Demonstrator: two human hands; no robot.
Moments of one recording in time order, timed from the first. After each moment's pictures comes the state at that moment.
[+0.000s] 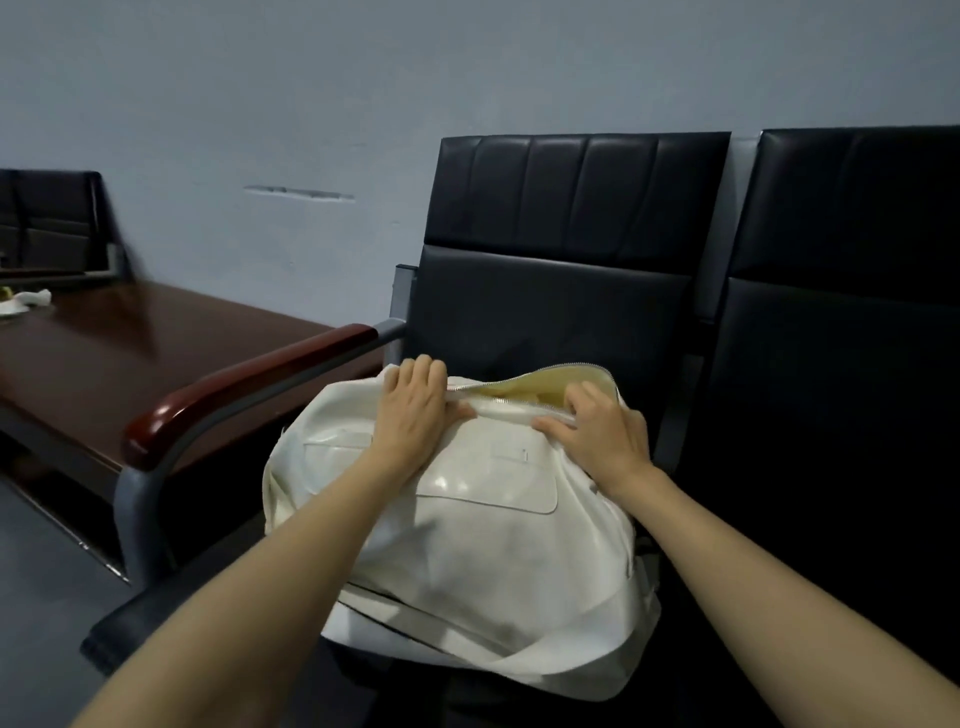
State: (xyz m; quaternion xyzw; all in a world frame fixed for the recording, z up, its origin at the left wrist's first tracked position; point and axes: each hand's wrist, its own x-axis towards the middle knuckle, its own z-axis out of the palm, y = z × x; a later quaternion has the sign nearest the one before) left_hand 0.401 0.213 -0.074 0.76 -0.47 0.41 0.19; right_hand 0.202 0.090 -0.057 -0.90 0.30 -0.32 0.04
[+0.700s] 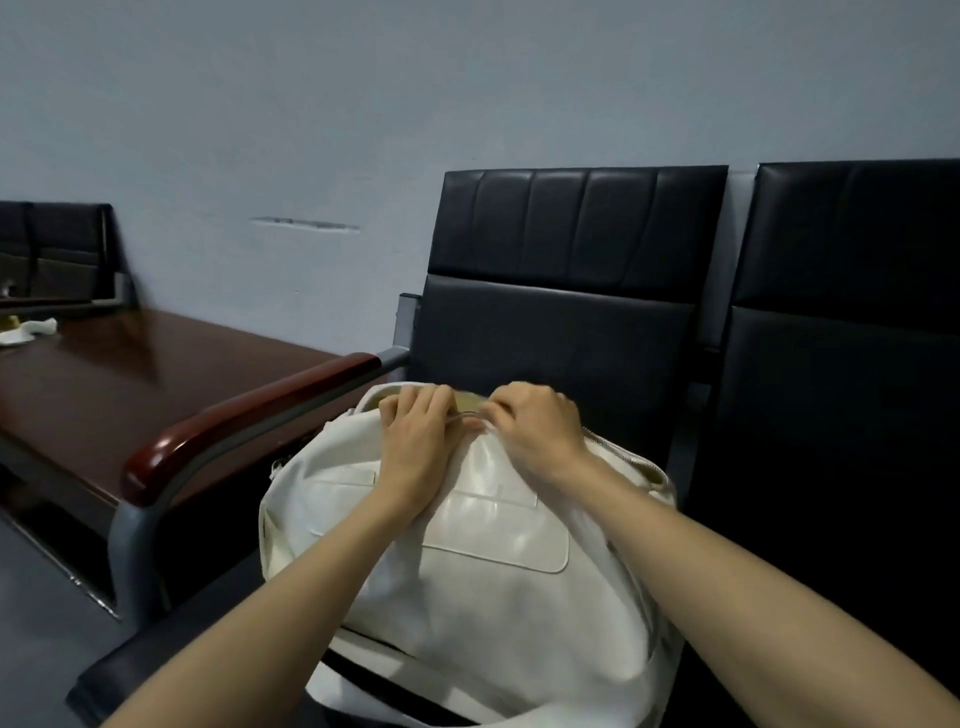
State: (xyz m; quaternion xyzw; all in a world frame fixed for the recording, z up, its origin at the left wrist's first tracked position) left_hand 0.385 0.220 -0.072 0.73 -0.46 0.35 0.36; right_hand 0.267 0.118 -0.024 -0.91 0.24 -0.33 0.09
